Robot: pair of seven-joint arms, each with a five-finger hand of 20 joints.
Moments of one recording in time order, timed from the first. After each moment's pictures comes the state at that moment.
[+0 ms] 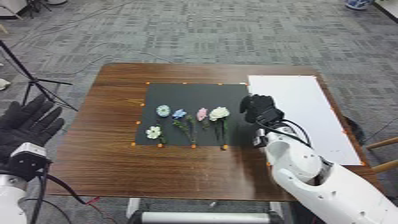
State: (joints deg) left arm 141.2 -46.4 -114.7 -127.3 8.7 20.5 19.0; right arm -73.9 -45.5 42.8 -101.9 -132.9 12.8 26.6
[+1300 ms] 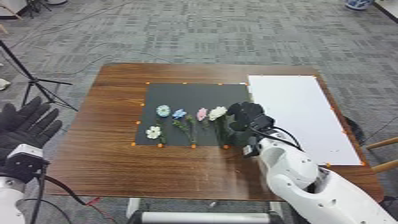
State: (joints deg) left arm 142.0 -46.9 -115.2 -127.2 6.7 20.5 19.9; right arm -78.7 -47.8 46.5 -106.2 -129.1 8.6 23.5
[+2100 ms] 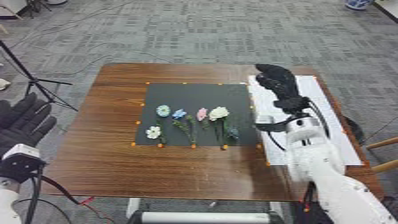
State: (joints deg) left arm 143.4 -47.0 -117.2 -128.2 10.3 20.3 20.3; right arm -89.2 -57.0 71.2 -108.5 -95.5 18.3 7.2
